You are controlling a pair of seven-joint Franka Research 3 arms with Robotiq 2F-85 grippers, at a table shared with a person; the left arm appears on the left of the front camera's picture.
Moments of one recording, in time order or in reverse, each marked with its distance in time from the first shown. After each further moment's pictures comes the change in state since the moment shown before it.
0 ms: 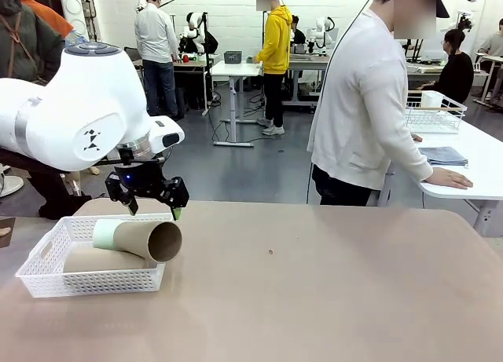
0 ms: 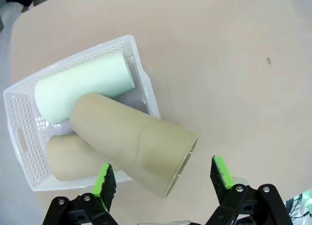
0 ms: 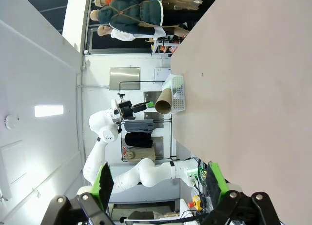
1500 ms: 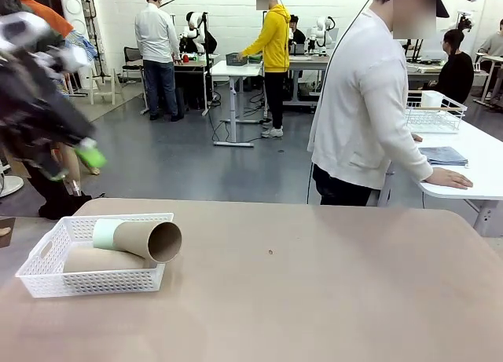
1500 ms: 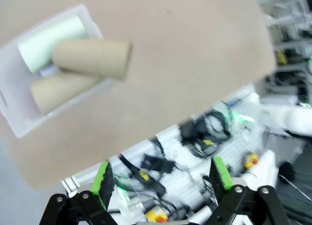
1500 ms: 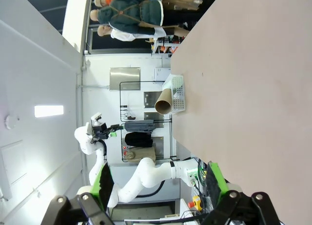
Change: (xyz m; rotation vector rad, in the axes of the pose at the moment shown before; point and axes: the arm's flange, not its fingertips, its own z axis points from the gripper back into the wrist) left arm -0.085 0.141 0.197 -0.546 0.074 -0.121; right arm 0.000 -0.001 0.000 0.001 -0.001 -0.001
